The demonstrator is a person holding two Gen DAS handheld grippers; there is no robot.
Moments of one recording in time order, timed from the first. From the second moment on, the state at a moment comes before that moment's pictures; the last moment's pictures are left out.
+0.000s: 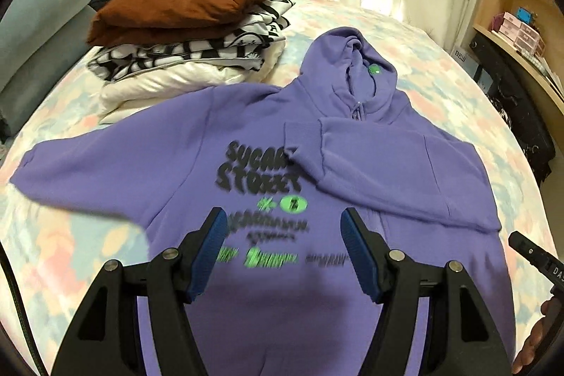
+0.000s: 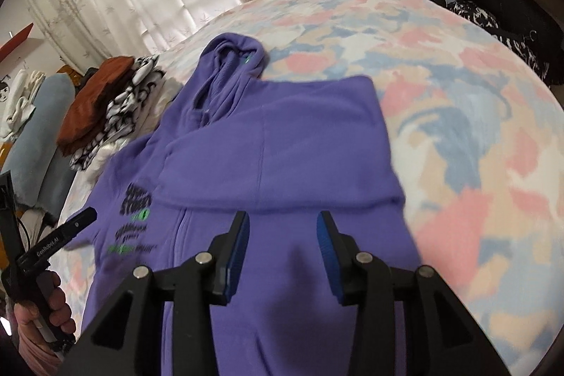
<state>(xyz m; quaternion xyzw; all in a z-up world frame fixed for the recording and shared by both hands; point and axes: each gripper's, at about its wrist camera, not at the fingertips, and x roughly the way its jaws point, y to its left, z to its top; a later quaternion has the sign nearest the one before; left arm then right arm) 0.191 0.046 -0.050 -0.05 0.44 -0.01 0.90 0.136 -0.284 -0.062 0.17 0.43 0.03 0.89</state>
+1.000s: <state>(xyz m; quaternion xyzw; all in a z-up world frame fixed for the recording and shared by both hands) 0.047 0.071 -0.007 -0.06 0.40 -0.01 0.91 0.031 -0.200 -0.025 0.16 0.40 0.10 0.90</state>
